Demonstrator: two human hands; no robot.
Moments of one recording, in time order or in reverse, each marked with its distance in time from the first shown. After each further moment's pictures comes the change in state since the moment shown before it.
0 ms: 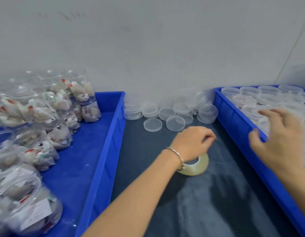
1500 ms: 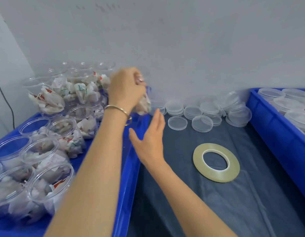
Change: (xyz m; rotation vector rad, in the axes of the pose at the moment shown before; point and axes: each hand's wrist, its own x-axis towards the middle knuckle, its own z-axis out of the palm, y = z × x) left_hand -0.049 -0.103 -0.194 0.334 0.770 -0.407; right_hand -0.079 -0.270 0.154 0.856 -0.579 0.052
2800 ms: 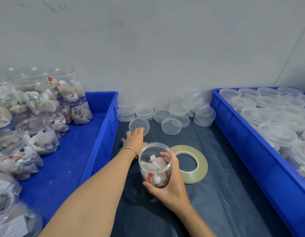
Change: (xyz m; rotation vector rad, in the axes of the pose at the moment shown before) left_hand -0.082 -0.014 0.187 0.260 -0.807 -0.079; right_hand -0.068 0.125 -0.110 0.141 0.058 -0.067
